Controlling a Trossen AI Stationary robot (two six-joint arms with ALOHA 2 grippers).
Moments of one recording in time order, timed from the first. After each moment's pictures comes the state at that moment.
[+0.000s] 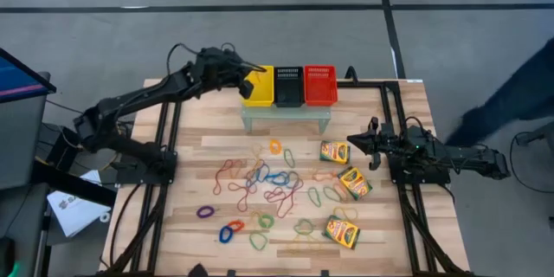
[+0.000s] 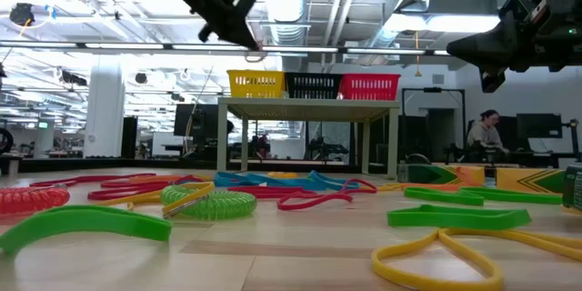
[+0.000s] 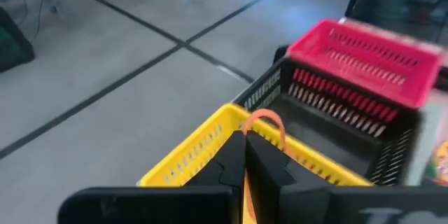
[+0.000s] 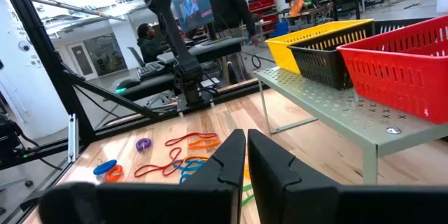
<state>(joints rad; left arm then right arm) 0.57 1.37 1.13 -0.20 -0.17 -0.02 -0.13 0.05 0.00 0.08 0.05 0.25</state>
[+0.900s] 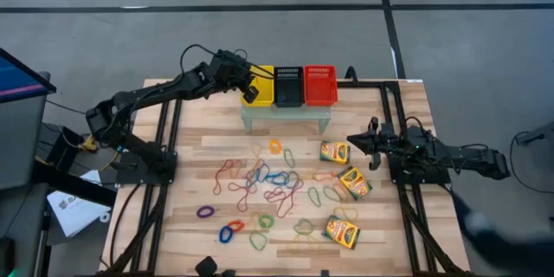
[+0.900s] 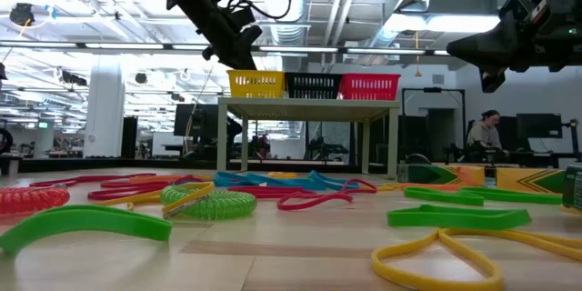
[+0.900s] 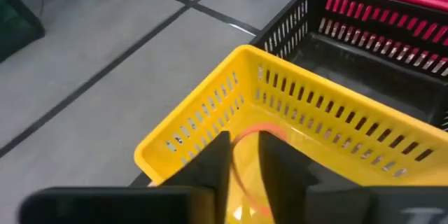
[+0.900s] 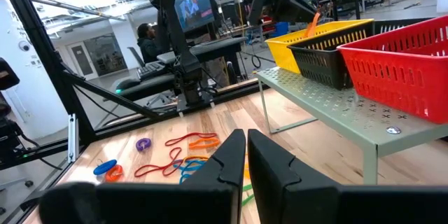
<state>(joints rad) 0.58 1.47 1.14 -0.25 -0.21 0.05 -0.13 0.05 0.00 0.08 0.05 0.25</state>
